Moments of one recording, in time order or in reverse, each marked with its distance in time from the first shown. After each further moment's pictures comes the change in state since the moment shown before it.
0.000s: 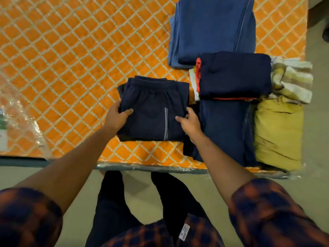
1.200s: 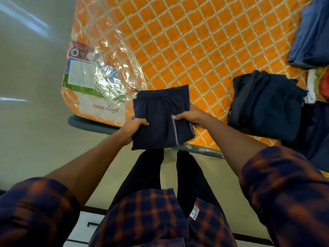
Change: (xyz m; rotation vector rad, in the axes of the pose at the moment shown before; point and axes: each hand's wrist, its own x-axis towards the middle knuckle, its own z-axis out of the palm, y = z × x) left_hand 0.008 -0.214 -0.364 -0.421 -0.214 -0.524; right_hand -0.078 -0.111 0.413 -0.367 -0.470 0.253
